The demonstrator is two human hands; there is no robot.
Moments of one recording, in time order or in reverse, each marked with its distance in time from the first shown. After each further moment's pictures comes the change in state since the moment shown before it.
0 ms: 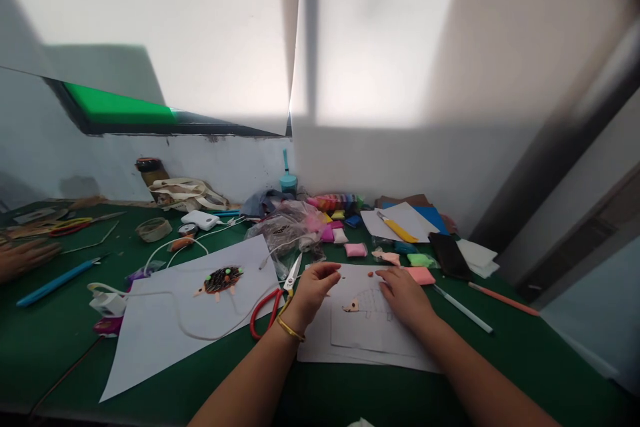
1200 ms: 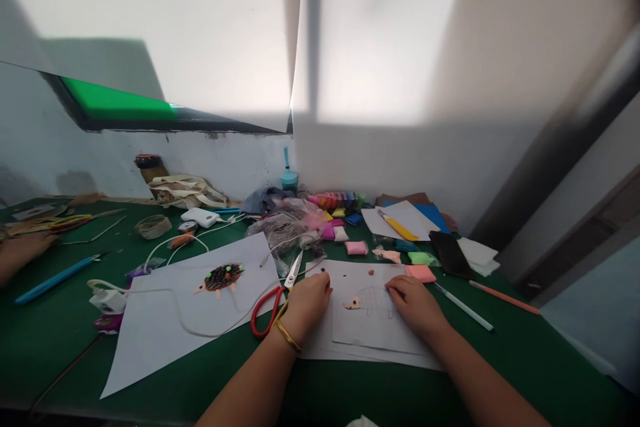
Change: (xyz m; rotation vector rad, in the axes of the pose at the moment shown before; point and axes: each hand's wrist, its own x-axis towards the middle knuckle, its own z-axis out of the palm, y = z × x) left_hand -0.013 -0.002 -0.017 1.091 -0.017 0.143; right_hand -0.020 0.011 -0.004 0.140 -0.023 0.044
